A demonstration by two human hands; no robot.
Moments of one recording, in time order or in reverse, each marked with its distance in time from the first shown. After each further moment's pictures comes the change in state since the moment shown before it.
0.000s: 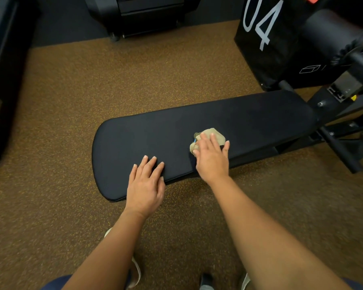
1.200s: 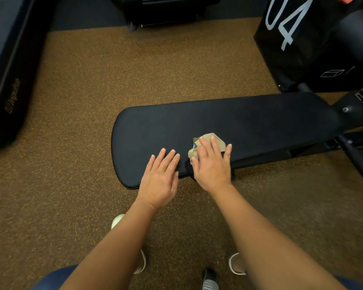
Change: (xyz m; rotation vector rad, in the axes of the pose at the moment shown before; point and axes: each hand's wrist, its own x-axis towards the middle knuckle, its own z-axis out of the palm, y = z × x) left_hand -0.007 -0.017 0.001 0.006 -0.037 0.091; right_hand -0.030 -0.052 0.011 -0.101 0.014 -0.114
